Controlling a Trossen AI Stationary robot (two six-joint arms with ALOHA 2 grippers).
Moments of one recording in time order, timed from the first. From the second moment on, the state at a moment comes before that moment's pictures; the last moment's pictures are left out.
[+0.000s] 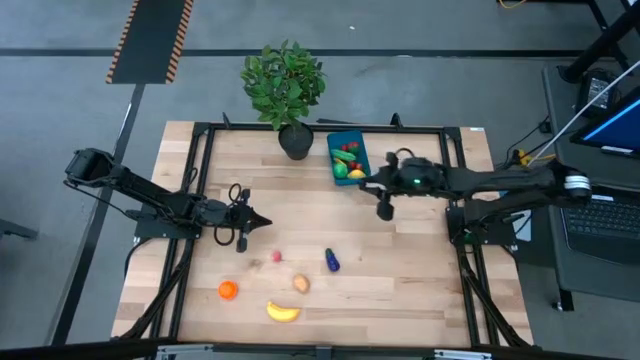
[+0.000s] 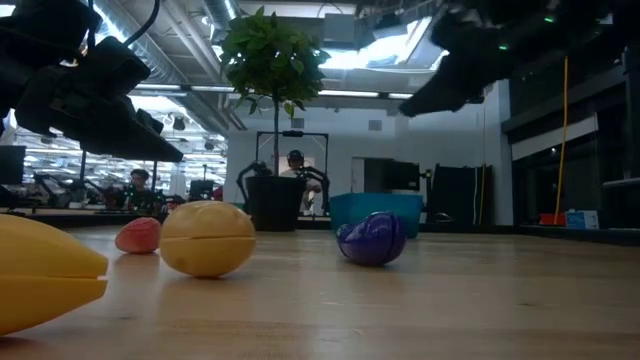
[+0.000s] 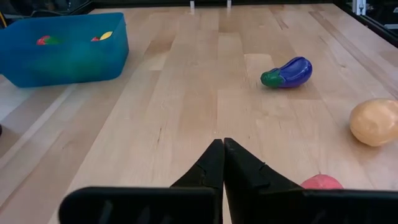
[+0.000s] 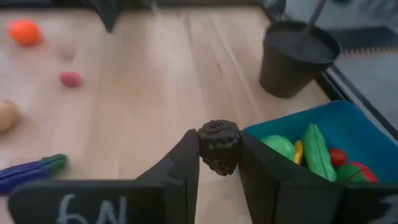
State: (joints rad) left arm -0.22 0.93 0.07 0.49 -0.29 -0.10; right arm -0.13 1.12 0.64 0.00 0.08 -0.03
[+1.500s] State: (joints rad) left arm -0.22 0.93 0.07 0.49 -0.29 -0.10; right arm -0.14 0.75 0.24 0.36 0.24 0.05
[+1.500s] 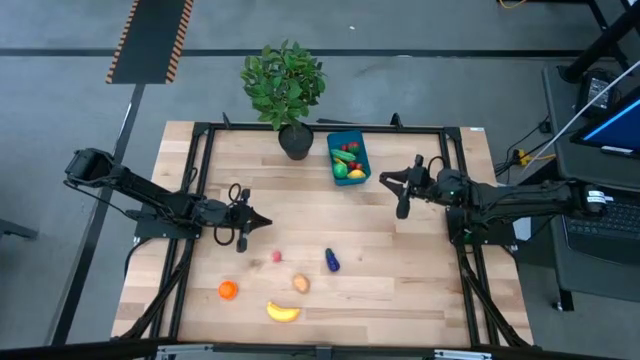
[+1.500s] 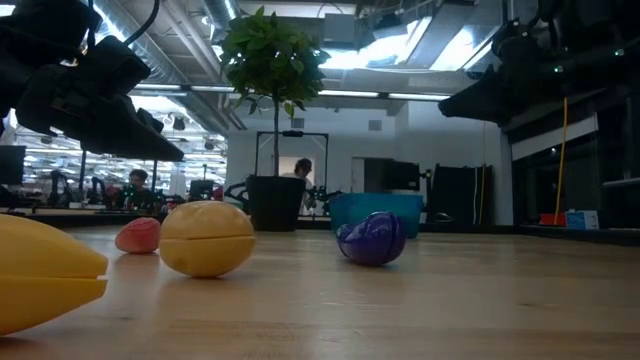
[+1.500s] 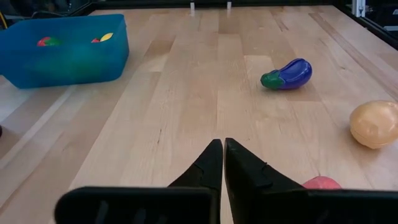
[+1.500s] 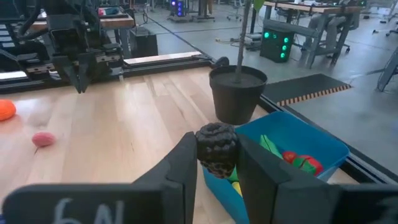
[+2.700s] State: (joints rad) left arm -0.22 0.93 0.07 0.48 -0.29 -0.10; right arm -0.51 1.49 1.04 -0.35 -0.11 -0.18
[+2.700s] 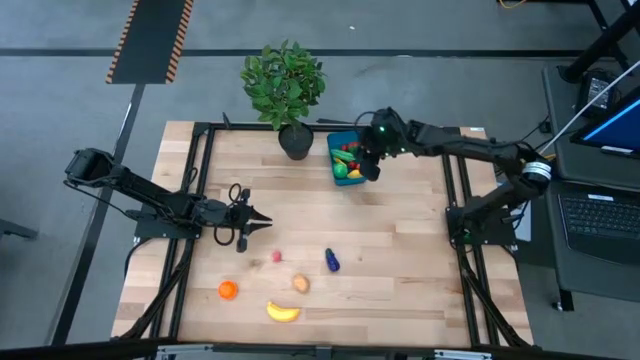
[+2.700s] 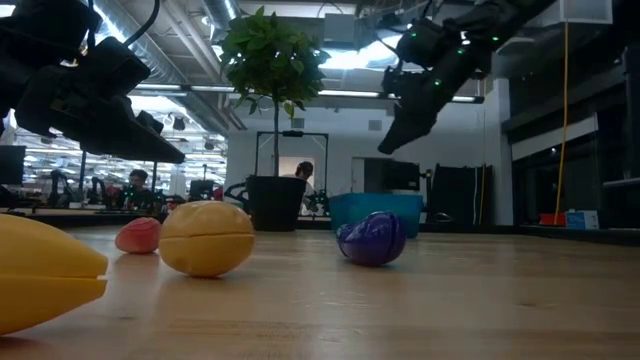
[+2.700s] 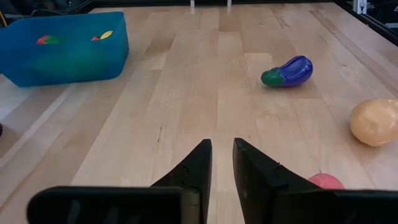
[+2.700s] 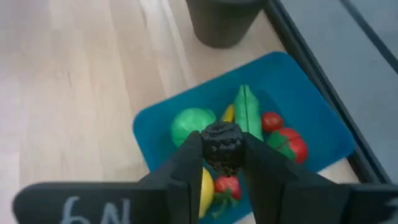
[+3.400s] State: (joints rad) left arm -0.22 0.93 0.07 0.48 -0.29 -0.09; right arm -0.58 1.76 1.16 -0.27 -0.13 -0.27
